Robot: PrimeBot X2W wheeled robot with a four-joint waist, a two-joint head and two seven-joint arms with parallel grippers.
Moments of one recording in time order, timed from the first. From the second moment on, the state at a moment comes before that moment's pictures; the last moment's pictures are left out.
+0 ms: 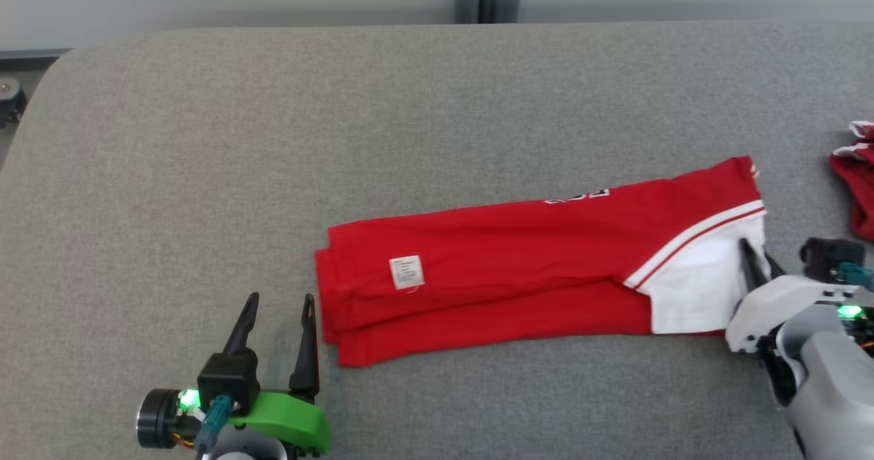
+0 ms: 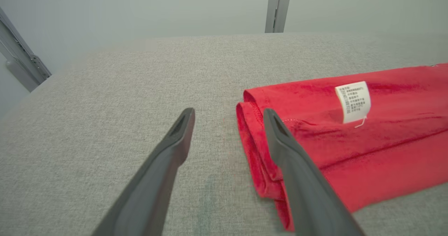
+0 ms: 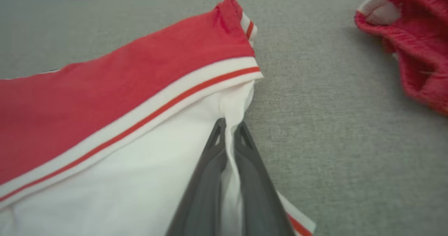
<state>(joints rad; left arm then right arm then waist) -0.07 0.05 -0.17 0.30 -0.11 -0.03 -0.26 -0.53 -0.22 0.02 0.99 0.33 0.13 -0.26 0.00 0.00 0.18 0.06</state>
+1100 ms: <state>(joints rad) -0.07 0.05 -0.27 0.32 -0.17 -0.01 -0.26 -0.57 -0.06 0.63 0.63 0.46 0.13 -0.26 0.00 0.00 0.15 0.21</state>
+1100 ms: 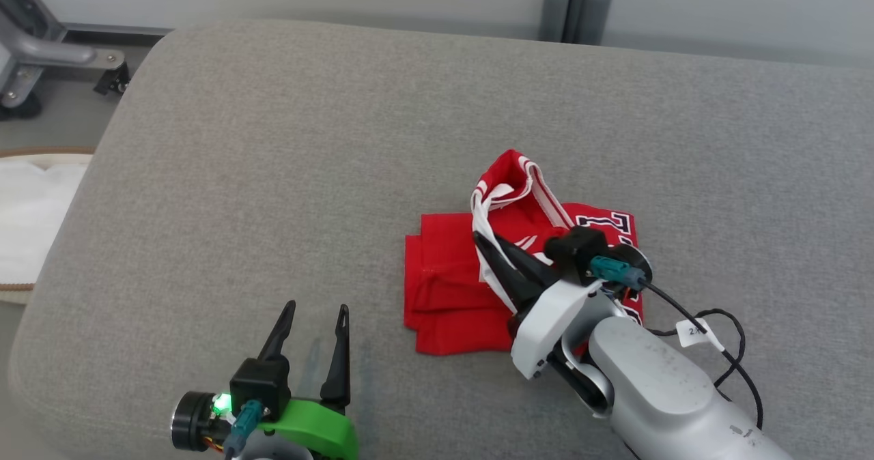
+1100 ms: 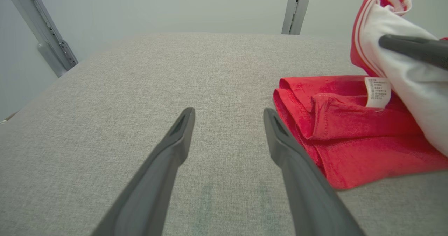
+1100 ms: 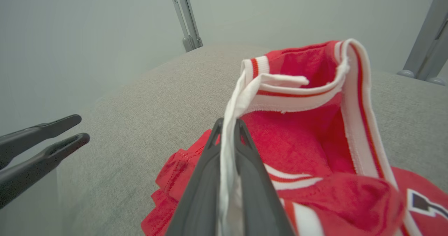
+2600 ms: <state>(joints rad) 0.02 0.05 -0.14 0.30 -0.08 -0.02 -0.26 -0.18 -0.05 0.00 0.46 0.17 0.13 -0.26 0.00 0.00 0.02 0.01</state>
